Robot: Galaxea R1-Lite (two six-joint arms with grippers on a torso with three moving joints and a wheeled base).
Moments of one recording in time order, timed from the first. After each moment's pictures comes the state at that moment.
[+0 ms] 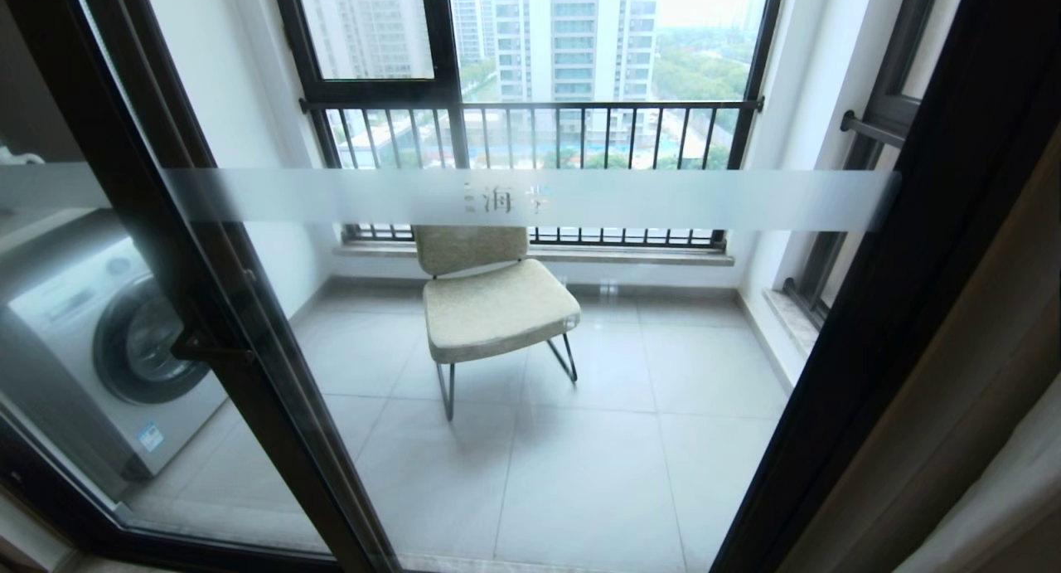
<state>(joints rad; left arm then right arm) 0.01 0.00 0.00 -0.03 0.04 -0.05 0.01 0.03 0.00 -0.07 -0.05 -0.09</state>
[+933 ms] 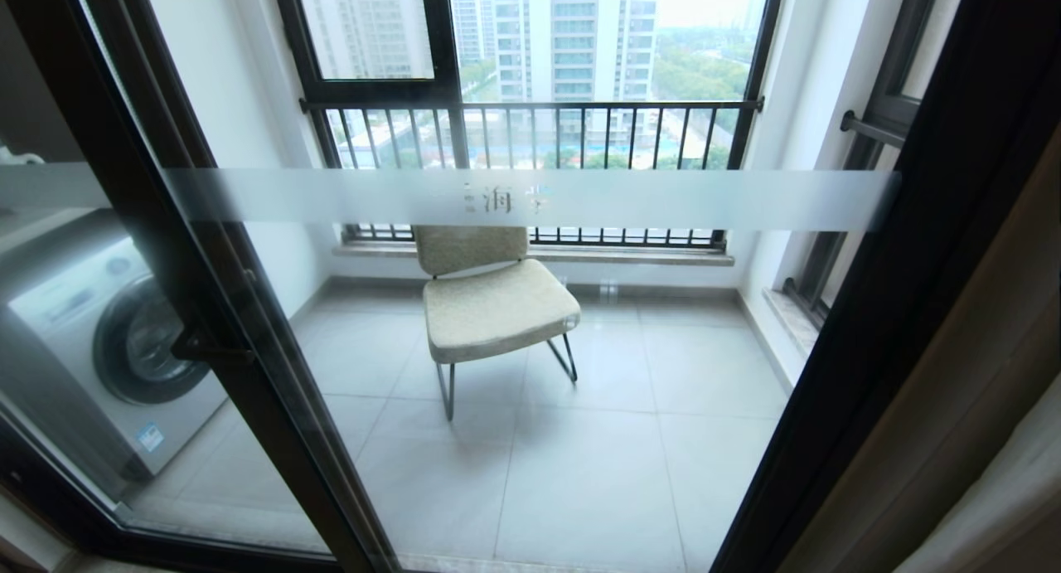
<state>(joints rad) 0.01 0.00 0.00 -0.03 0.04 -0.05 0.01 0.00 0.00 0.00 -0.01 -0.07</state>
